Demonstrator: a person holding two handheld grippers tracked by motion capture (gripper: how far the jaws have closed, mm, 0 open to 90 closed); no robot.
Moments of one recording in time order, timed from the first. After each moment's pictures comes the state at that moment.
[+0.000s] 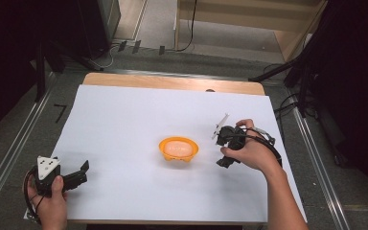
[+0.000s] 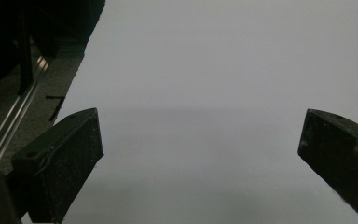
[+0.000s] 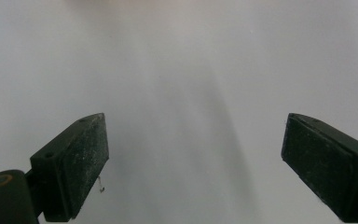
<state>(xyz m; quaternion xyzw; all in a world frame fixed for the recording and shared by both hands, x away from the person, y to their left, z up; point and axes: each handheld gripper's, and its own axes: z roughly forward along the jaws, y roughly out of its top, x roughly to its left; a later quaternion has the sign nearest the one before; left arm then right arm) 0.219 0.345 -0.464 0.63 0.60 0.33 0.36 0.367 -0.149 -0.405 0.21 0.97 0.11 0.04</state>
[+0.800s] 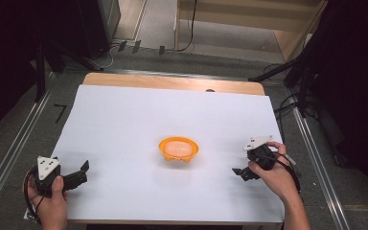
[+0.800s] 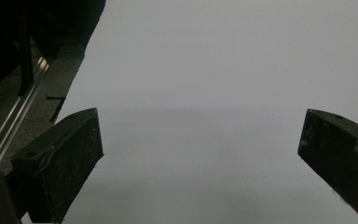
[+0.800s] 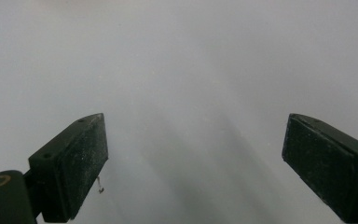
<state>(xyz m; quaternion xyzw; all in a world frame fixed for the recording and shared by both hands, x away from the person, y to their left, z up) 0.219 0.344 -0.465 0.63 0.60 0.34 0.36 0.321 -0.238 -0.446 0.32 0.90 0.27 0.10</state>
